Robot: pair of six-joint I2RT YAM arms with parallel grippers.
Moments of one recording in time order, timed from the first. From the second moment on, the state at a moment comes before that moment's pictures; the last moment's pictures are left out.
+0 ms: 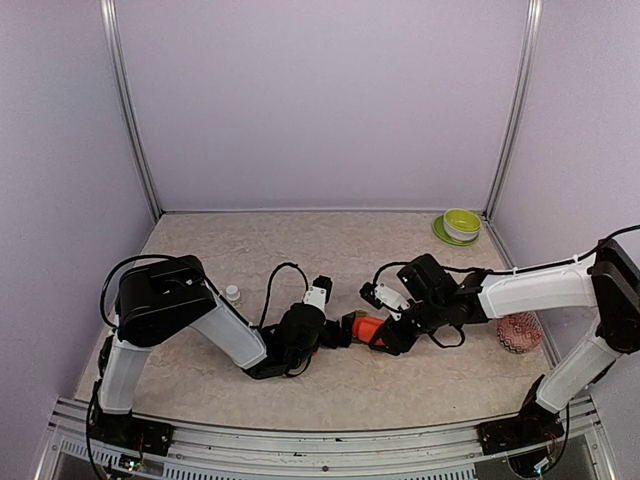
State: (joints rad) left arm -1.08 2.22 0.99 0.86 -0.53 -0.36; right arm 0.81 1.54 0.79 -0.20 -0.18 0.00
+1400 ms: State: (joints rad) left arm -1.08 2.22 0.99 0.86 -0.53 -0.36; right arm 0.81 1.62 0.98 -0.45 -0.18 -0.03
